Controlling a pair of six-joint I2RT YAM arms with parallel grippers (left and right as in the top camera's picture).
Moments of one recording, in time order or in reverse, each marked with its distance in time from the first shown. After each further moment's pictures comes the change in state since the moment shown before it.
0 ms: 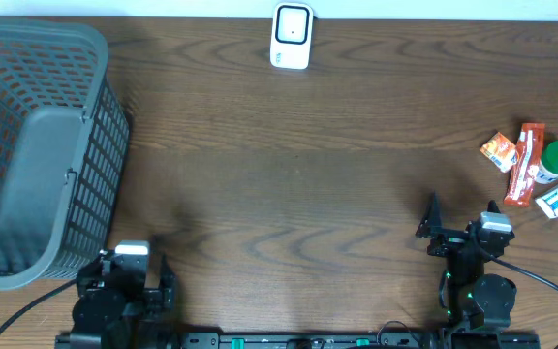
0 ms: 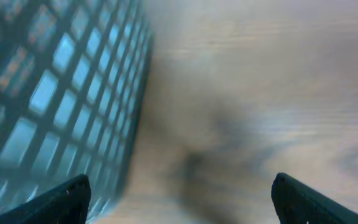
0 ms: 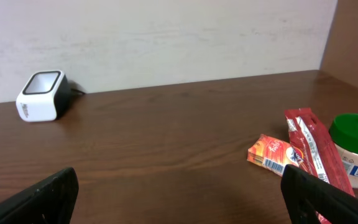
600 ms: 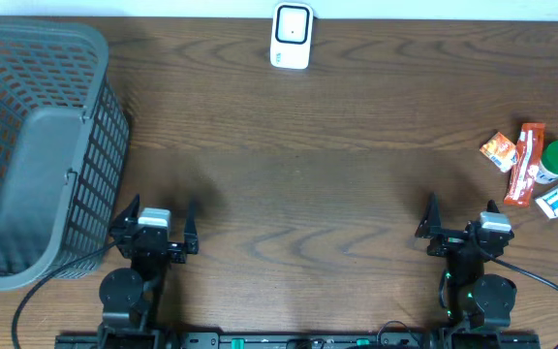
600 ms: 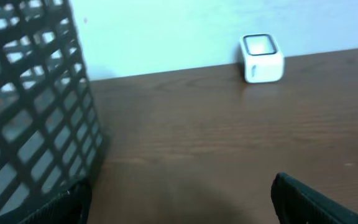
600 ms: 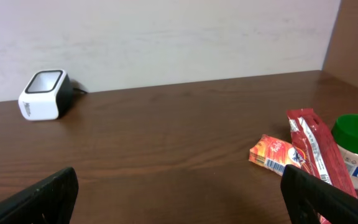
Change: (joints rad) left arm 0.064 -0.058 -0.523 0.906 0.211 -0.018; right arm 0.000 0.000 0.000 -0.001 -0.005 -0.001
